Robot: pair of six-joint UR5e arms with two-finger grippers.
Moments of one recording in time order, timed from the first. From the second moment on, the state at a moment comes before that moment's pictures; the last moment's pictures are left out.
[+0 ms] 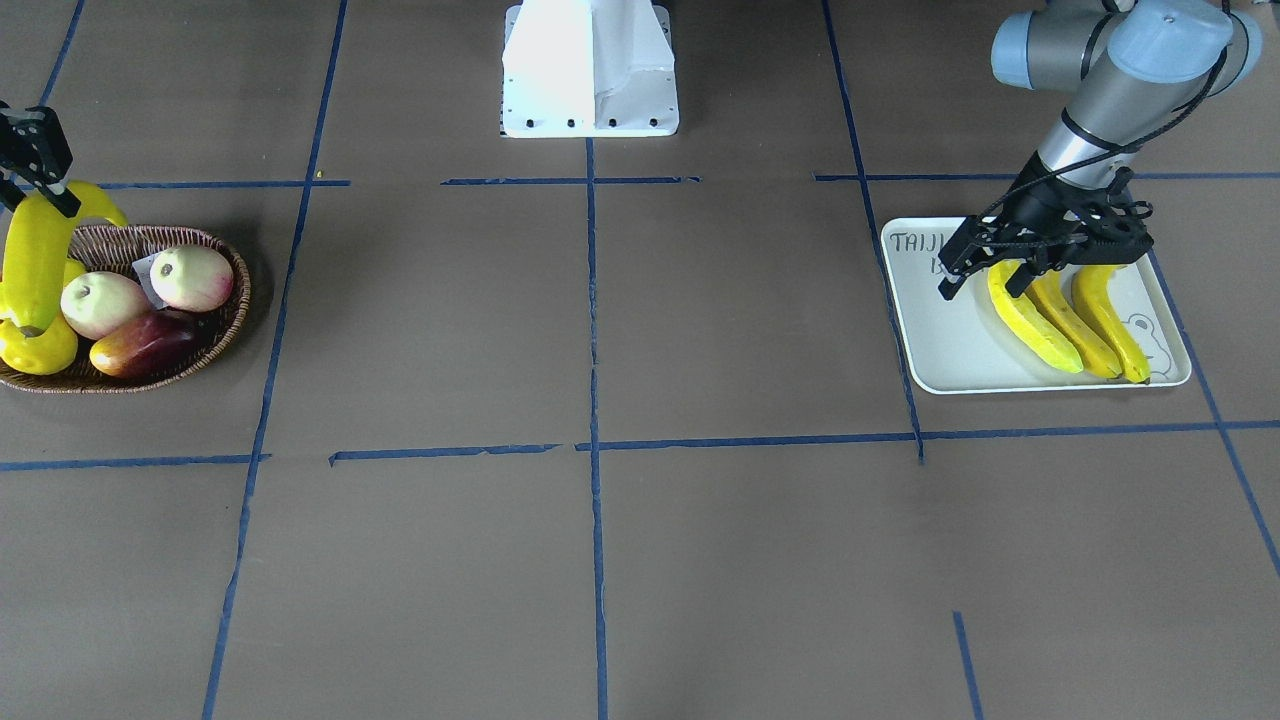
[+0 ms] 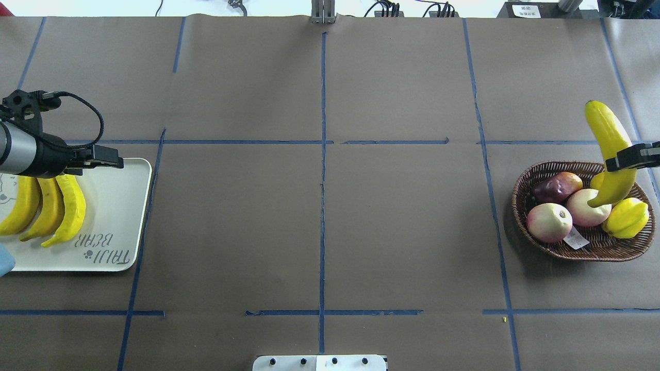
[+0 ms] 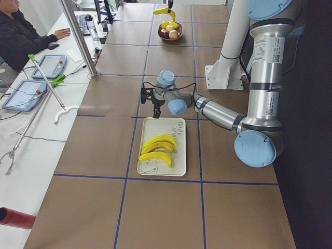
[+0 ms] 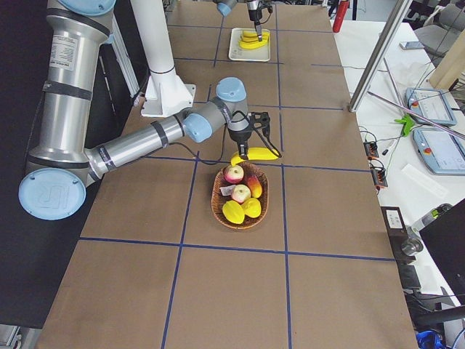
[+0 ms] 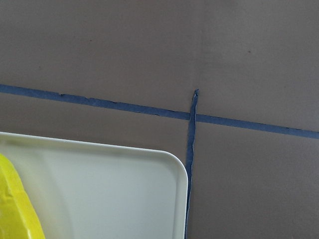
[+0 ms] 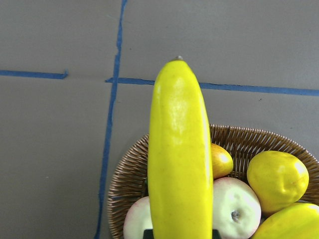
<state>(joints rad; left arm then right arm) -0.86 -1.58 -1.90 -2.15 -2.00 -1.17 1.13 -1.72 2.23 -1.34 2.25 0.70</state>
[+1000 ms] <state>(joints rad) -0.75 -1.91 -1.88 -2.29 -1.99 -1.72 0.62 -1.35 2.08 -0.84 1.86 1.62</state>
